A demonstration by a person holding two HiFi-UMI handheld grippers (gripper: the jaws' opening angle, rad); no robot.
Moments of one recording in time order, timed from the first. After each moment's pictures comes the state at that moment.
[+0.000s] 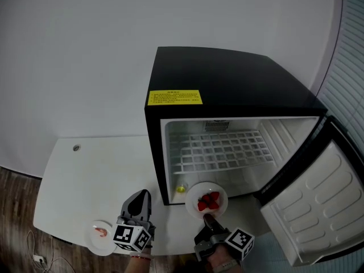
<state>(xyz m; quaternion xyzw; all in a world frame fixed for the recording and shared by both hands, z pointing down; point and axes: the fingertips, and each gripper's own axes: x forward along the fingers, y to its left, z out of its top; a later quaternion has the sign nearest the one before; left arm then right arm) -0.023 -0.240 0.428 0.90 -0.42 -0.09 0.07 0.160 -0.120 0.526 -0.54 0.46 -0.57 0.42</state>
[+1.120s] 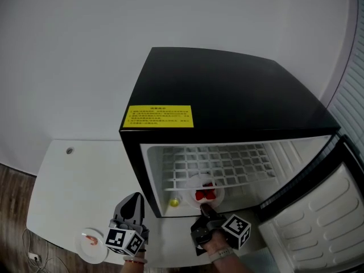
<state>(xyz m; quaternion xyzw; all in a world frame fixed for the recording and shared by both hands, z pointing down) -0.008 -0.277 0.434 0.89 -0.44 -0.09 0.07 0.206 -0.209 0.535 -0.54 0.44 -0.59 0.40</state>
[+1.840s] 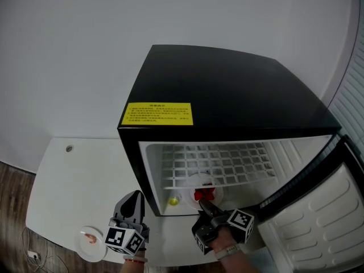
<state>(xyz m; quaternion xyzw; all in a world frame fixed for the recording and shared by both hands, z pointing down) -0.004 -0.276 0.425 0.89 -0.44 -0.10 0.07 0.198 -0.213 0.524 -0.48 0.44 -0.65 0.40</state>
